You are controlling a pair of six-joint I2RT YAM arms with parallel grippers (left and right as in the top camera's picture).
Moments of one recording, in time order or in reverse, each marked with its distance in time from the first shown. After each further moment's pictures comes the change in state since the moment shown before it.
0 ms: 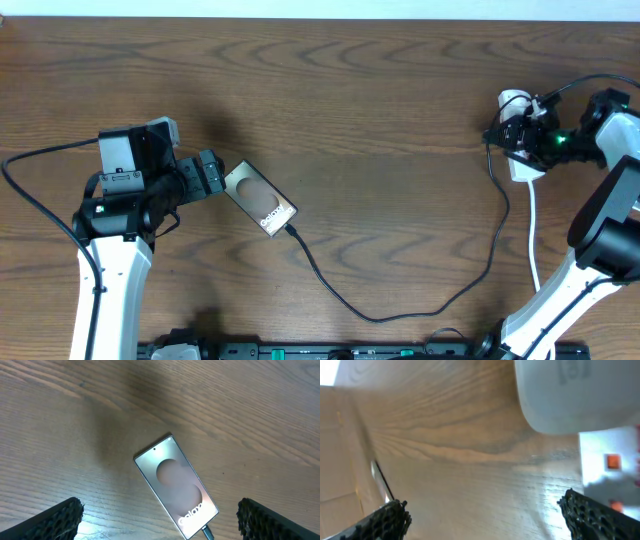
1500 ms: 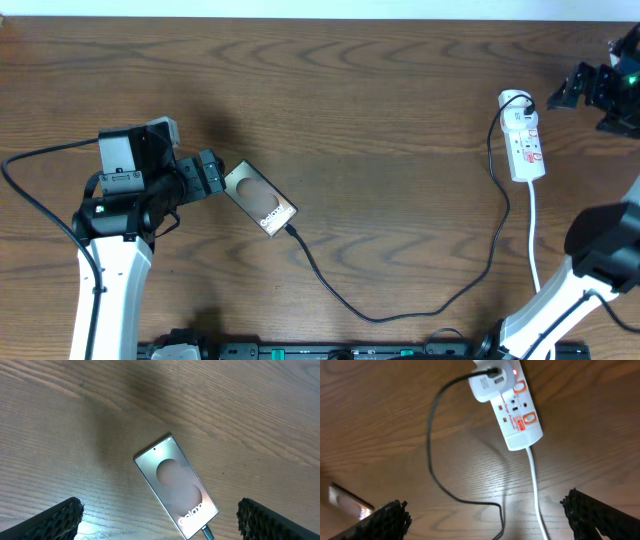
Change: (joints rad) left arm 0.000 0.000 0.000 0.000 0.000 0.000; right arm 0.033 -0.077 0.794 -0.719 0.501 0.189
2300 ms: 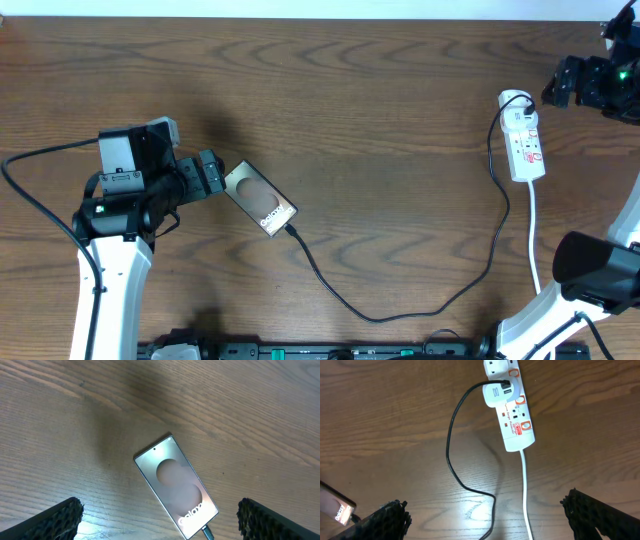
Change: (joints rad) left arm 0.000 0.000 0.000 0.000 0.000 0.000; right arm 0.111 -0.153 0.006 -0.002 0.112 -0.014
